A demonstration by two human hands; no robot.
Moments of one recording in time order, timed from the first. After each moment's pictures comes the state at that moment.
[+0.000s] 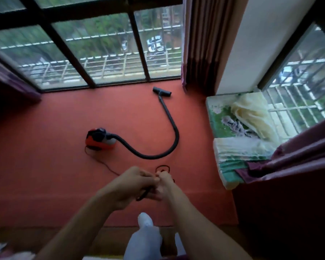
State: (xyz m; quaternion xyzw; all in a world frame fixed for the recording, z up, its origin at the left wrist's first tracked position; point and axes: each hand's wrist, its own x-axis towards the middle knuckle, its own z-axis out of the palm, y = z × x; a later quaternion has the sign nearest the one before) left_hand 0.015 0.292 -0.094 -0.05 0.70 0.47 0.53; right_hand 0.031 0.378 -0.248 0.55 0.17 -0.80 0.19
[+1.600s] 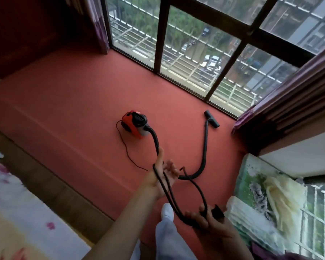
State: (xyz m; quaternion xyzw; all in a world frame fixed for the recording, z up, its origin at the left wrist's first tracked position) left_hand -0.121 0.146 -0.190 -0.38 0.11 0.89 0.24; right_hand 0.004 0.310 -0.132 0.32 0.35 -0.85 0.22
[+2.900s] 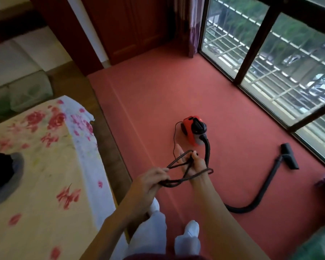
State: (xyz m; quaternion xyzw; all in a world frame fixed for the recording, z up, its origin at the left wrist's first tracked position) left_hand -0.041 0.069 -0.143 -0.14 0.86 0.49 -0.07; right_hand -0.211 0.157 -0.220 0.40 0.20 -0.81 0.37
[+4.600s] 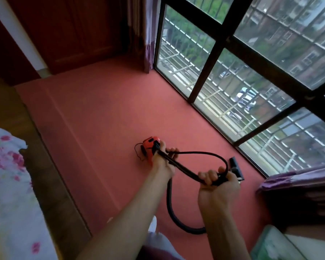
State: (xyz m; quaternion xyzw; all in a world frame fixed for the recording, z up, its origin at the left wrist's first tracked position) left_hand -0.386 0.048 -0.193 -0.46 0.09 0.88 -0.09; right_hand -0.338 0.160 -0.101 0.32 0.38 -0.87 0.01
